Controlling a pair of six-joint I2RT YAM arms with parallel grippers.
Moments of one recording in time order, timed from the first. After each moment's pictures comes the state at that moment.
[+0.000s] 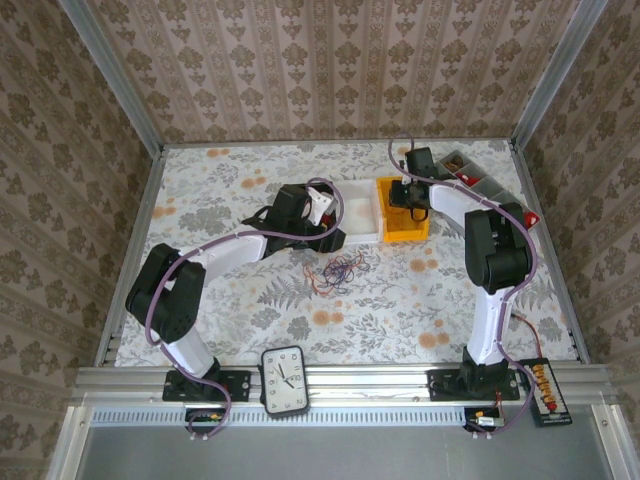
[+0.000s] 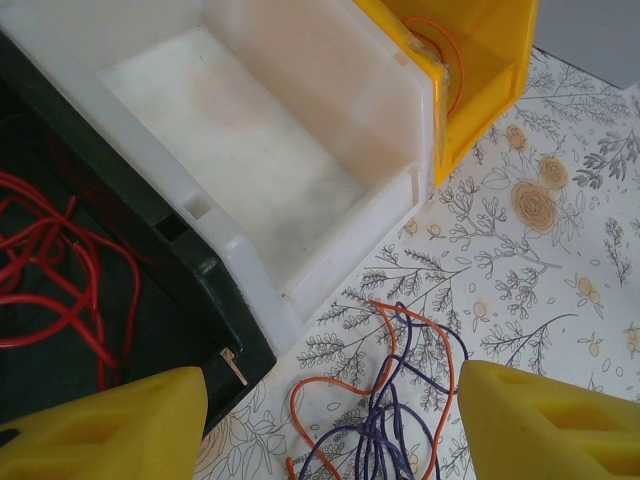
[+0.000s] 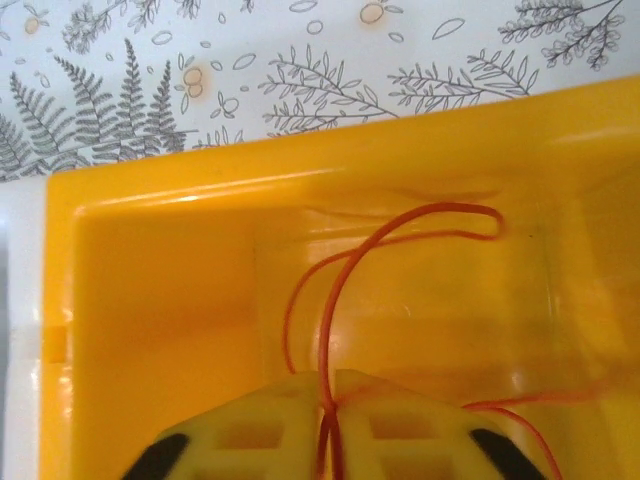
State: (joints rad) left arm -0.65 1.69 1.06 -0.12 0.36 -0.12; right arm 0.17 2.02 1.44 -0.36 -0.10 0.32
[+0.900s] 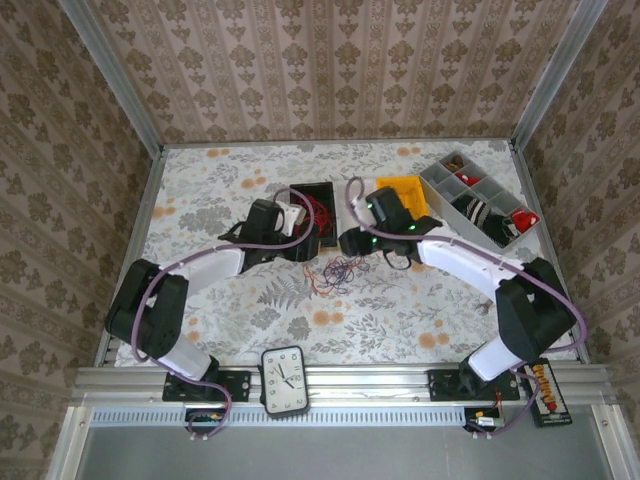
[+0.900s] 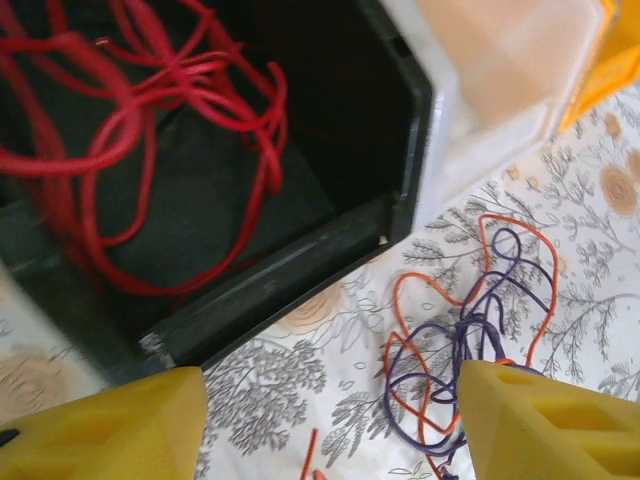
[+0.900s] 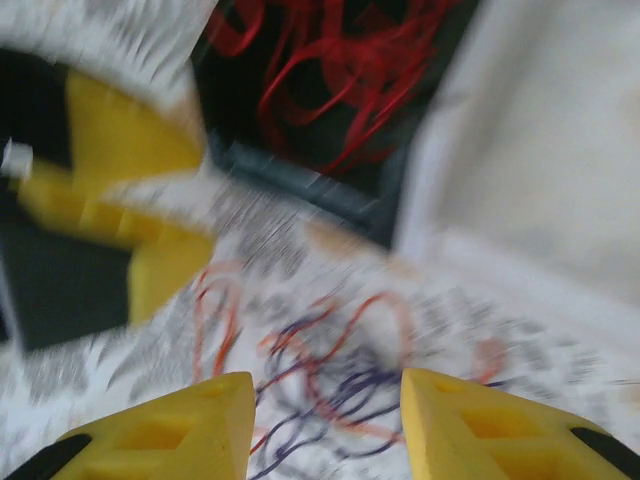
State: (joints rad) left arm -0.52 1.54 0.82 -0.07 0.35 -0.25; right arm 0.58 1.56 1.06 -0.36 -0.24 0.23
